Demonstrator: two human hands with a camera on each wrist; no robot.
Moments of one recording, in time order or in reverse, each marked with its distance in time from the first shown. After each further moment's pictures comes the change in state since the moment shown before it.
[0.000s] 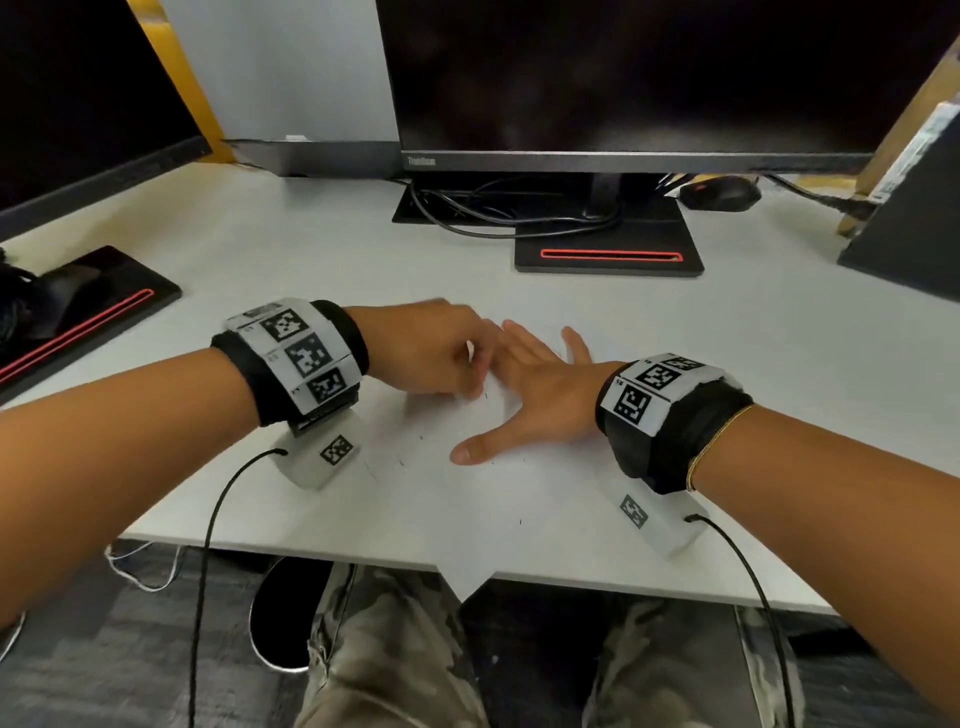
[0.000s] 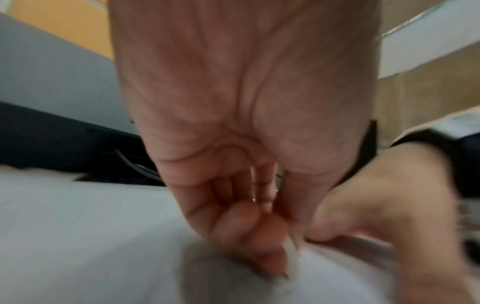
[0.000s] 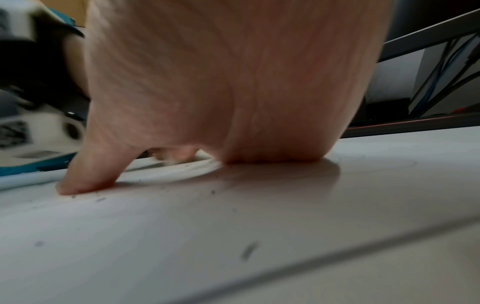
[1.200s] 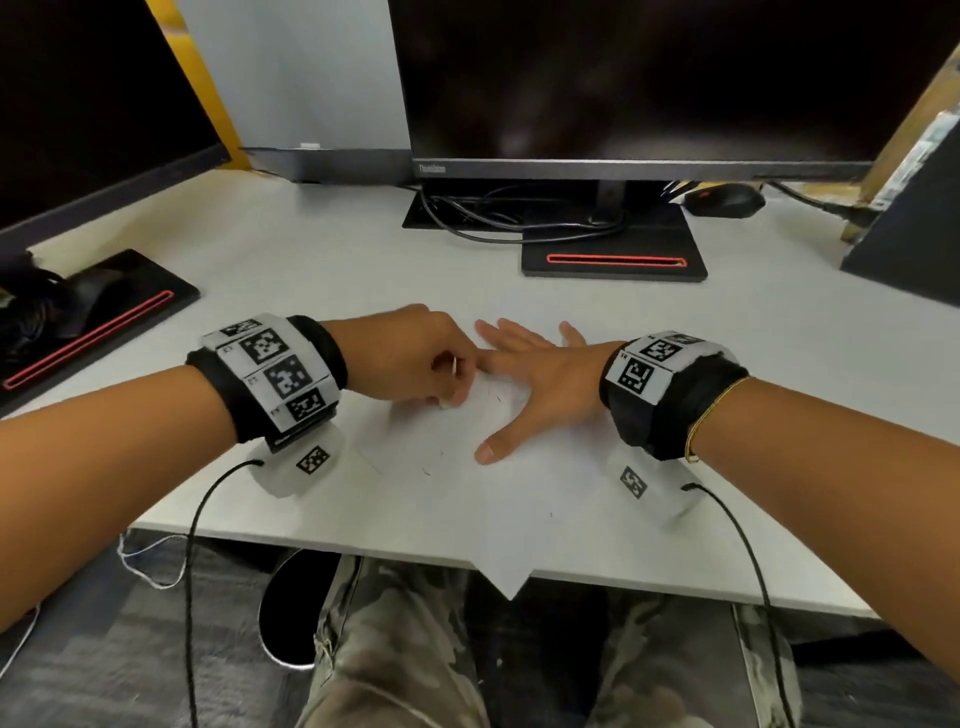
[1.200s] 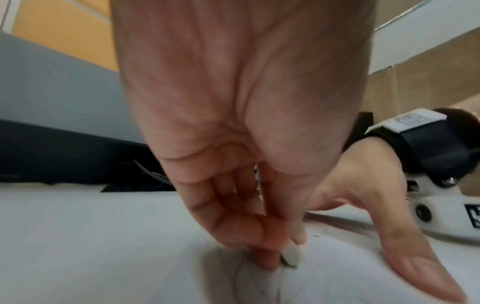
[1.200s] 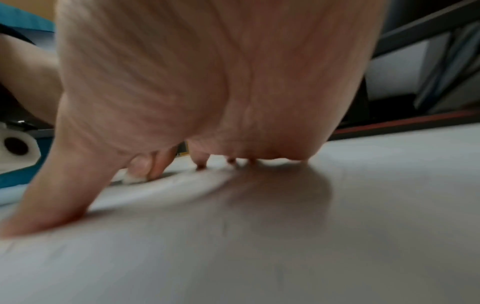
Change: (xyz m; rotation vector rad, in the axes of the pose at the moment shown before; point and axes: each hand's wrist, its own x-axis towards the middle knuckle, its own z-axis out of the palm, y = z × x) left_hand -0.030 -0.007 0.006 -0.013 0.046 0.021; right_hand 0.003 0.004 -0.019 -0.049 -0.050 -0.084
